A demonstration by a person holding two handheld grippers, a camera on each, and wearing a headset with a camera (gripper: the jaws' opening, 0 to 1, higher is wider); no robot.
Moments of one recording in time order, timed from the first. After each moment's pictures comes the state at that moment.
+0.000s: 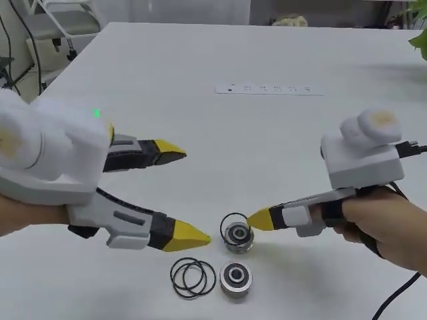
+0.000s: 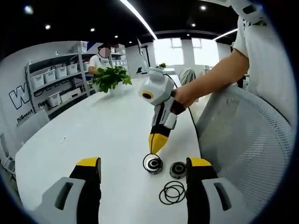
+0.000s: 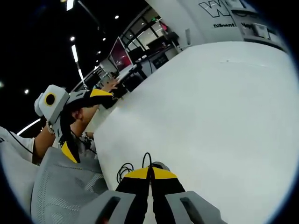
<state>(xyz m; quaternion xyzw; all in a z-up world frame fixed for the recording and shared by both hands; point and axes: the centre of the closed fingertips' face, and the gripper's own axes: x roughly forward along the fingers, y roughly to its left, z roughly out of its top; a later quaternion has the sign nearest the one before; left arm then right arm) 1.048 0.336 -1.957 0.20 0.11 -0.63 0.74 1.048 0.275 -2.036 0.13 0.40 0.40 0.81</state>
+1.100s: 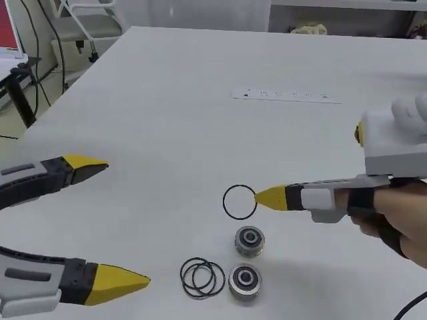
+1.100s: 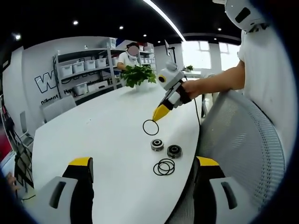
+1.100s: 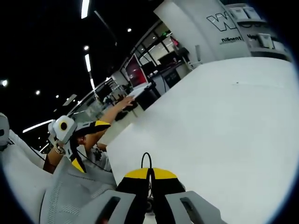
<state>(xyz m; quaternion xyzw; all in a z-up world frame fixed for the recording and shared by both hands) 1.017 0.424 -1.955 0.18 0.15 -0.52 0.82 1.051 0.289 -1.985 0.15 0.33 0.44 0.82</state>
